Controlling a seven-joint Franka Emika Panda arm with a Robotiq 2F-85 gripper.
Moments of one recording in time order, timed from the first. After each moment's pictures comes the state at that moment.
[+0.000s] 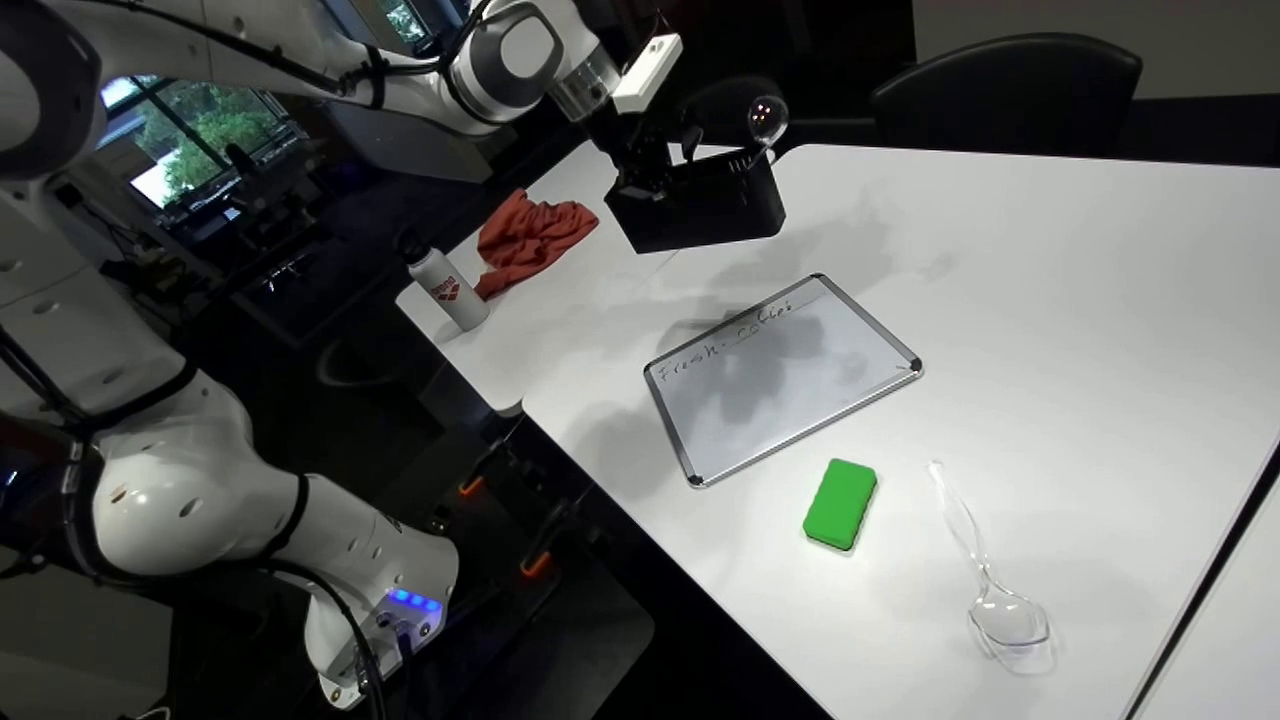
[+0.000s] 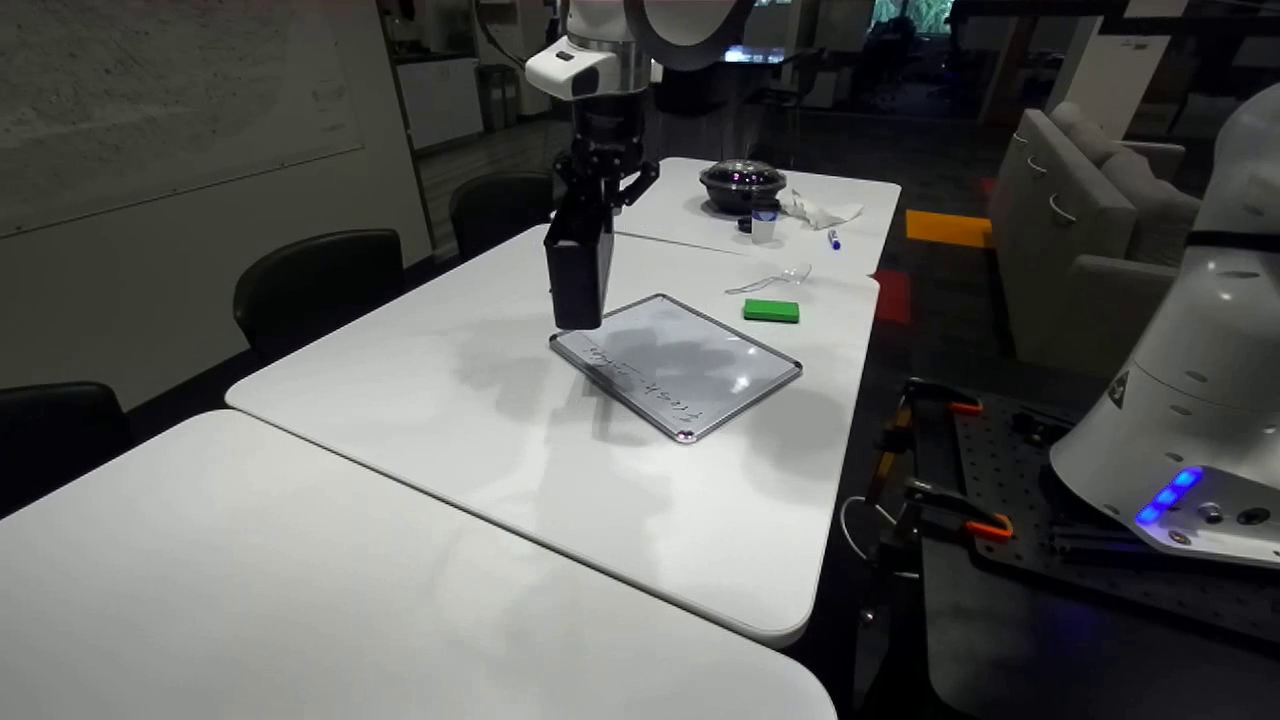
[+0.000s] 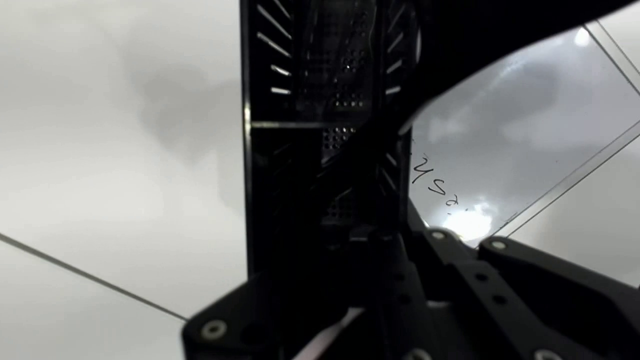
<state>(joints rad) -0.08 0.24 0.06 -2.01 -0.25 2.38 -1.79</state>
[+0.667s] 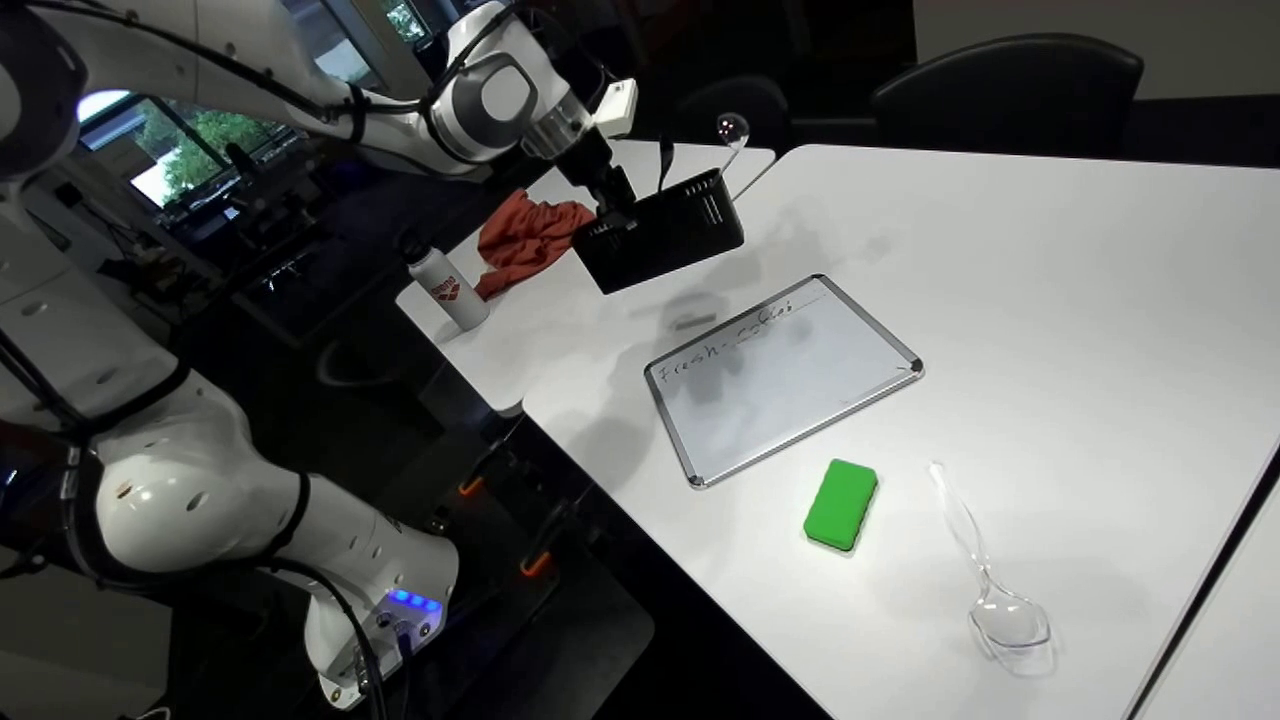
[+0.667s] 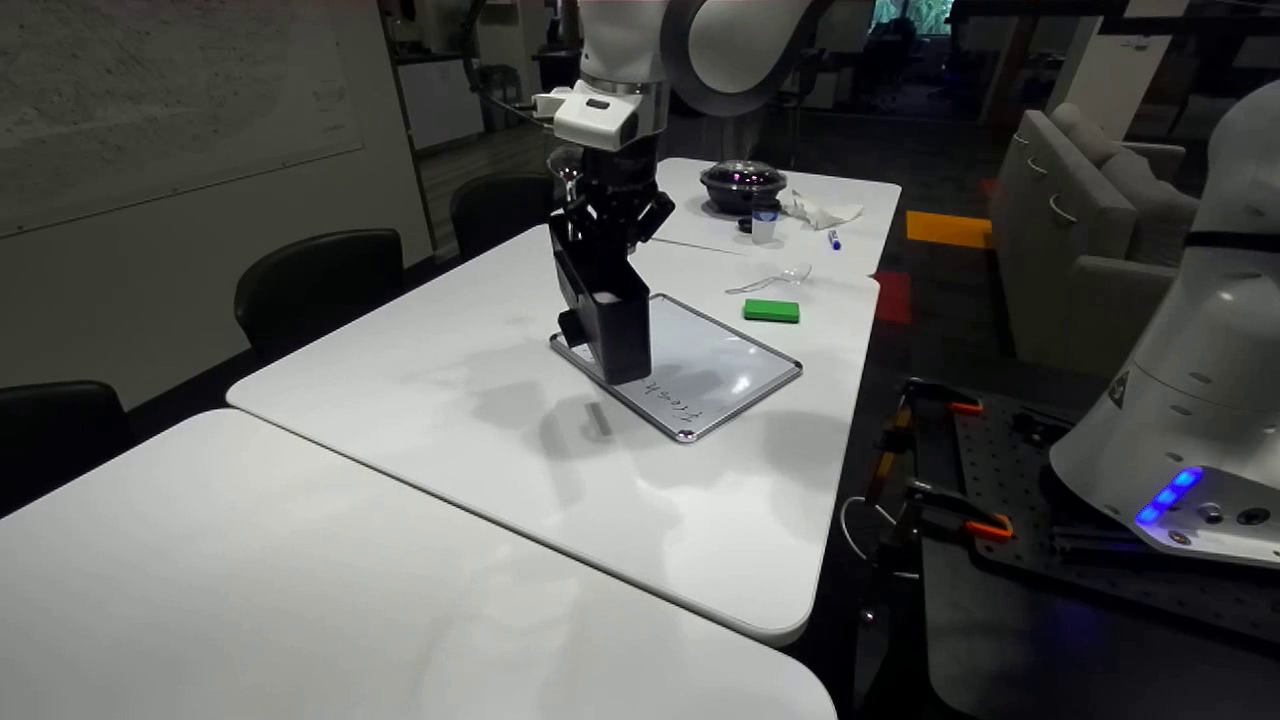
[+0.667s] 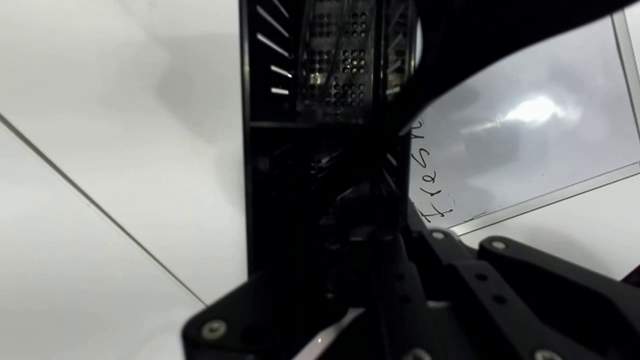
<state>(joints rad) -0.03 0.19 0.09 -2.16 -0.27 2.47 -2.06</state>
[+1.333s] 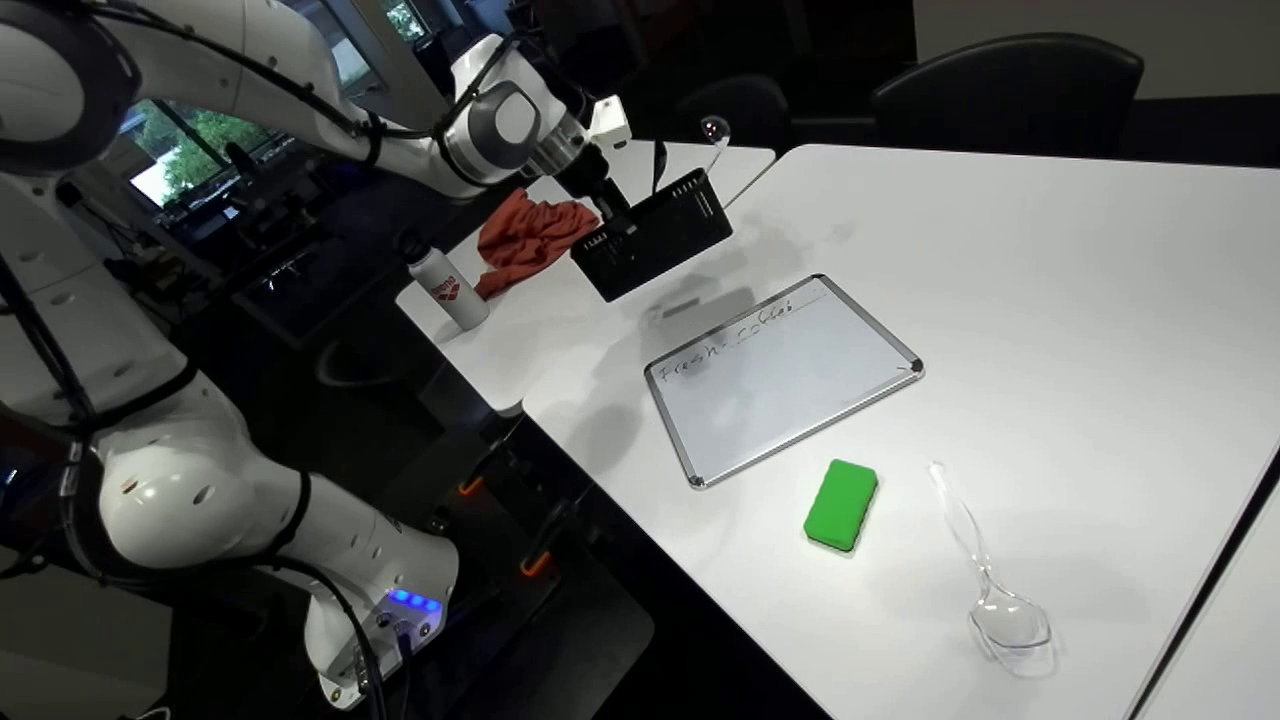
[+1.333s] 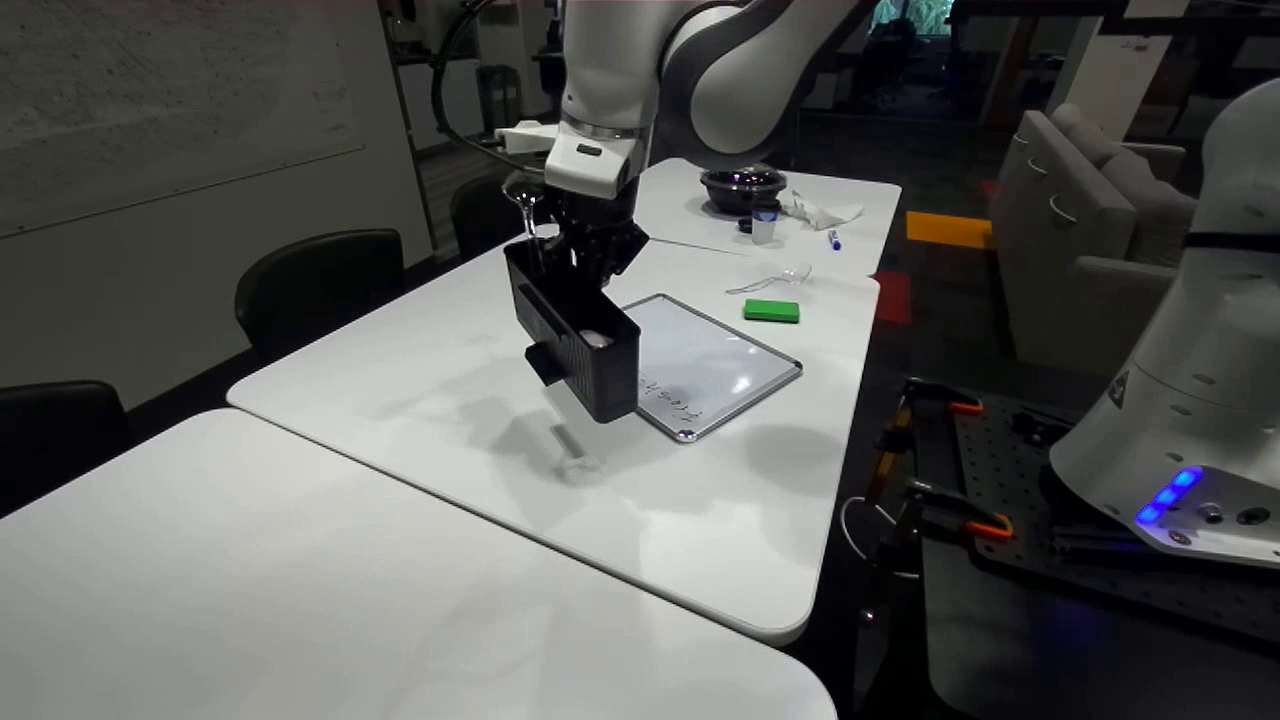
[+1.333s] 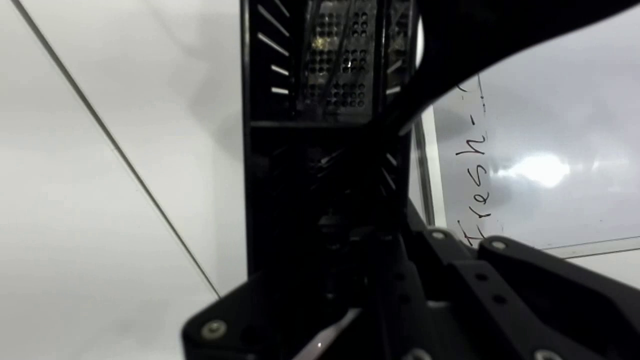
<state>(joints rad) 0.01 0.27 0.10 -2.16 -0.34 2.60 -2.15</state>
